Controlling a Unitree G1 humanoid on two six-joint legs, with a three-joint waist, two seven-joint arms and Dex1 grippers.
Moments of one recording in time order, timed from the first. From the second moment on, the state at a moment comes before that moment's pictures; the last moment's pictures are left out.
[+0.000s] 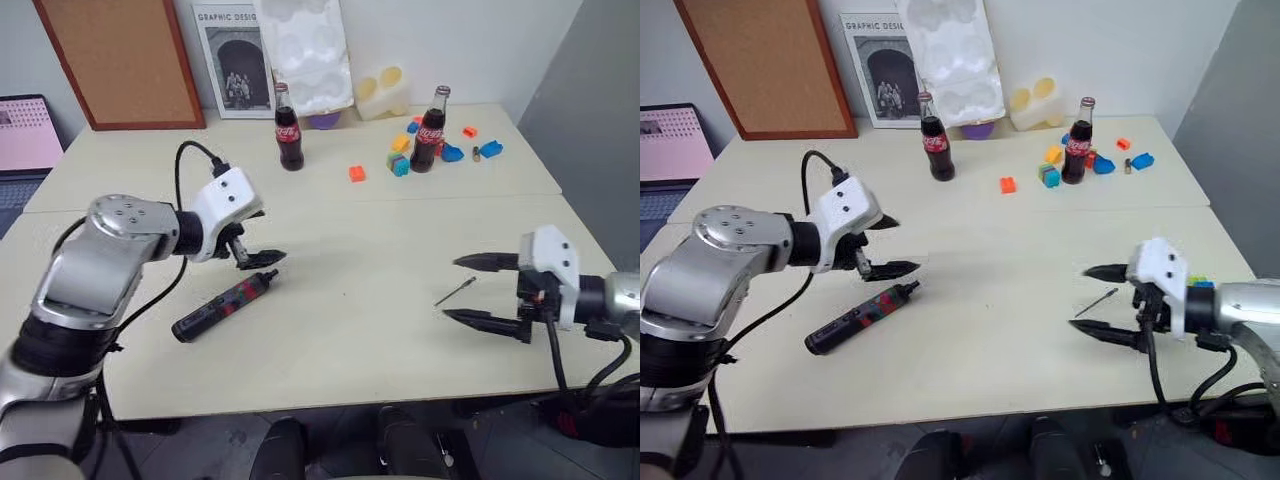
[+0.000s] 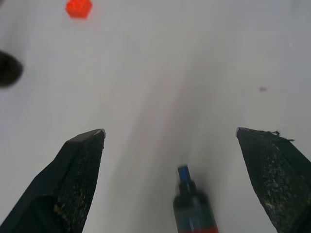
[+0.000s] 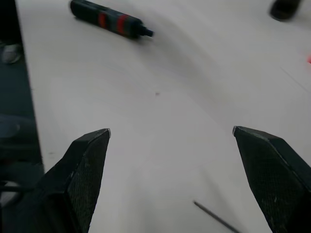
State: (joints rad) left arm -0.61 0.99 -0.11 -0.27 -0.26 0.86 -1.03; right arm -0.21 -0.91 -0.14 -0.58 0.56 0.70 1.07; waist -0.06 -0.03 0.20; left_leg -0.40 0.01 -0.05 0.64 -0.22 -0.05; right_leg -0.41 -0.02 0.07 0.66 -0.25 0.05
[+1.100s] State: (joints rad) left arm -0.80 0.92 -0.50 0.06 -0.11 0.95 -1.18; right arm -0.28 -0.68 0.26 -0.66 0.45 0.64 0.90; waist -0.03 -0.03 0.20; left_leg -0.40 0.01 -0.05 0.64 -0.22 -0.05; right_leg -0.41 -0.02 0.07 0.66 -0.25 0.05
